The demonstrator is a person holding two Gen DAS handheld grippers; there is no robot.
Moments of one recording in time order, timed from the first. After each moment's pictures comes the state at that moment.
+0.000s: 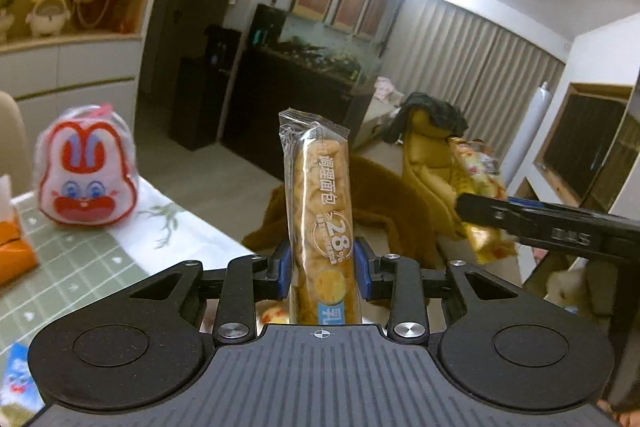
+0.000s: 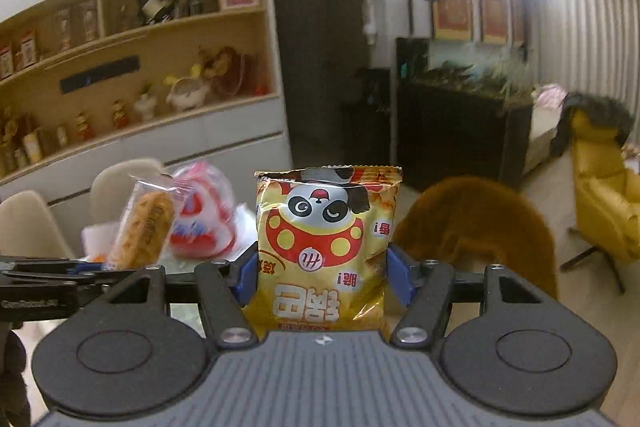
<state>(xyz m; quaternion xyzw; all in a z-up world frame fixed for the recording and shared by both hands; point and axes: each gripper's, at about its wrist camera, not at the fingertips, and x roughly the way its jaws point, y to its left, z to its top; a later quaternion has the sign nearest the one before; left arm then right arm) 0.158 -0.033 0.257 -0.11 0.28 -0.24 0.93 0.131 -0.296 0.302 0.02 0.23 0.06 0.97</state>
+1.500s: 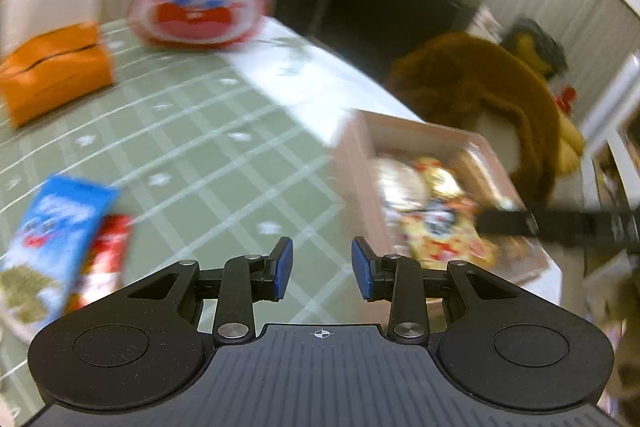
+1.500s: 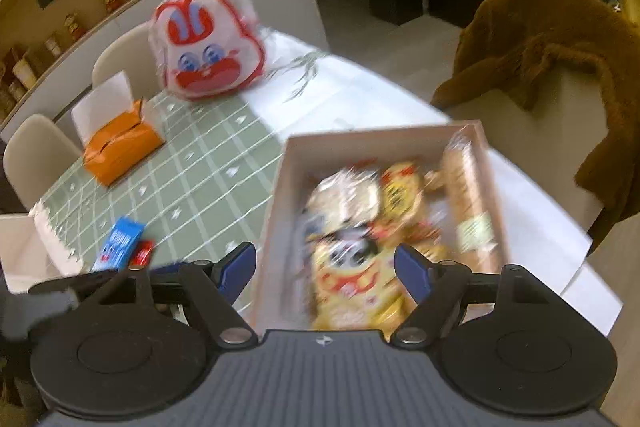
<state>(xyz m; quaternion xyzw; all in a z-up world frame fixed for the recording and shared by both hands) 0.169 0.059 0.080 -0.12 0.42 -0.10 0.89 0.185 -0.190 0.121 0.07 0.47 0.12 0.87</state>
